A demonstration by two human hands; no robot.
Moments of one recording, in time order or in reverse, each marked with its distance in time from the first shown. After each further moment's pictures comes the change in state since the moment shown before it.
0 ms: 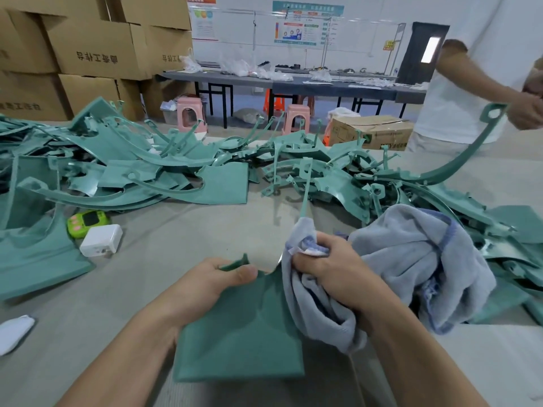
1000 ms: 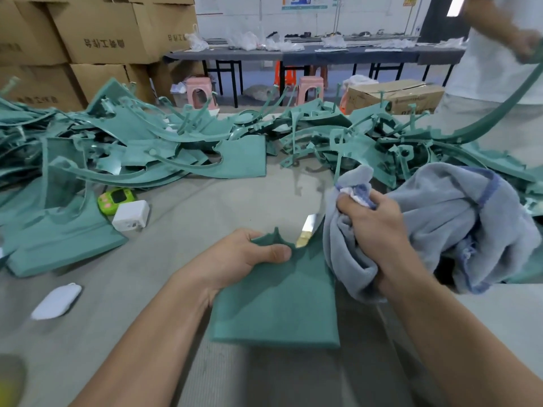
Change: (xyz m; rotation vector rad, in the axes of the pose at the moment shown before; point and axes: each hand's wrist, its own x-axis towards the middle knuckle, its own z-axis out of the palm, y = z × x) left_hand -0.013 0.007 0.009 -0.052 -0.036 -0.092; right_hand 0.006 0.017 0.012 0.229 0.429 -0.086
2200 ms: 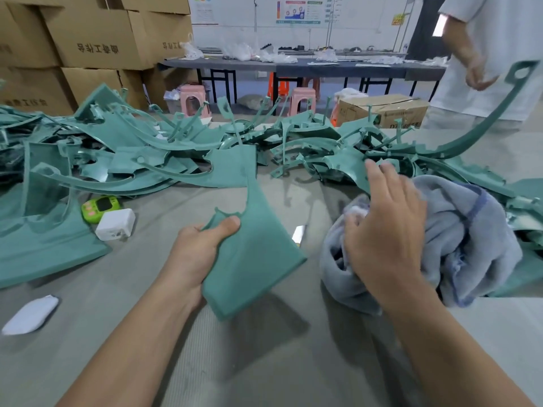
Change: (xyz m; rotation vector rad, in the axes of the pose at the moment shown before) left_hand 0.012 0.001 -0.011 -0.335 0.519 0.154; right_hand 0.003 -0.009 -0.018 -1.062 0.313 -0.506
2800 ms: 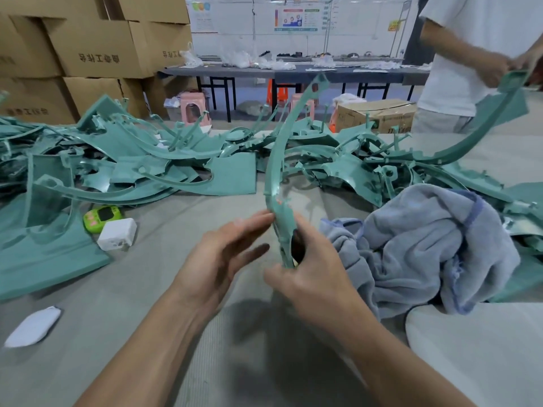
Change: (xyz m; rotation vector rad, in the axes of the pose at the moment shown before) left_hand 0.002 -0.009 0.005 -0.090 -0.536 0.225; right_hand -0.042 -0.061 0.005 1.012 -0.506 -0.068
